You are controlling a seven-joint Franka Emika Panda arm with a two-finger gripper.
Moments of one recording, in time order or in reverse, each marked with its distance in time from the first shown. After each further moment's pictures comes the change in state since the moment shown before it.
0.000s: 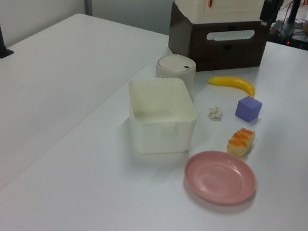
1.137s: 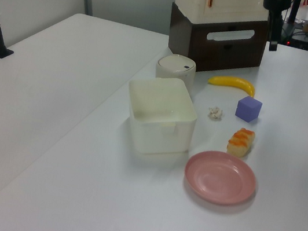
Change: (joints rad) arm 0.080 -0.007 0.009 -0.083 -0.069 -0.056 -0.262
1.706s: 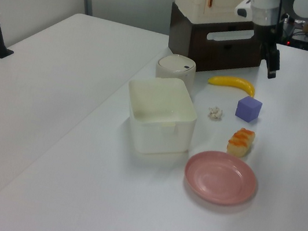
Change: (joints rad) arm 0.199 0.016 0.003 -0.101 -0.119 -0.001 0.051
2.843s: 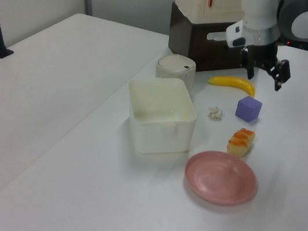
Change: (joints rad) arm 0.038 0.046 0.062 -0.020 -0.028 0.003 -0.581
